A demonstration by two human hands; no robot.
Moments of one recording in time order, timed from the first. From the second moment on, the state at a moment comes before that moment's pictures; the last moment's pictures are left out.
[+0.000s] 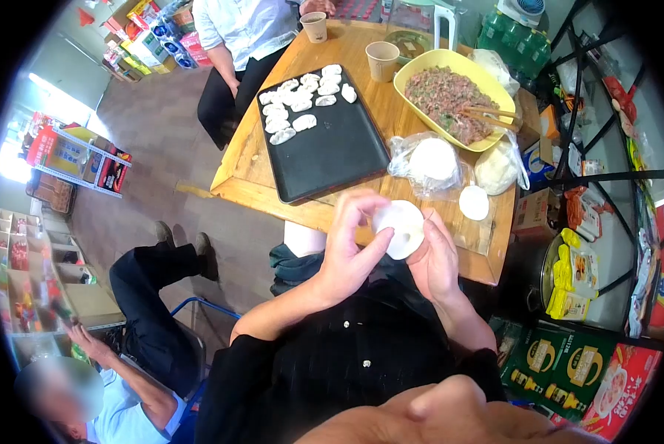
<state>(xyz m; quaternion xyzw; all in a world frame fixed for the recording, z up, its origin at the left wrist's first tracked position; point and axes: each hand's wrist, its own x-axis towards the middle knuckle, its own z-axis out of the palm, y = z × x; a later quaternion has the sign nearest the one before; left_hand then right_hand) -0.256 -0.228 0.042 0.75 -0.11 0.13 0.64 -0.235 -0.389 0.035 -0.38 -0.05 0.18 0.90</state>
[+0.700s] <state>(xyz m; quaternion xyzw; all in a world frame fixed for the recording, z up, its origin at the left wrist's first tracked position) -0.239 -0.198 0.058 0.56 -0.11 -0.04 0.82 -0.231 -0.390 0.039 -0.61 -0.23 0.11 0.75</state>
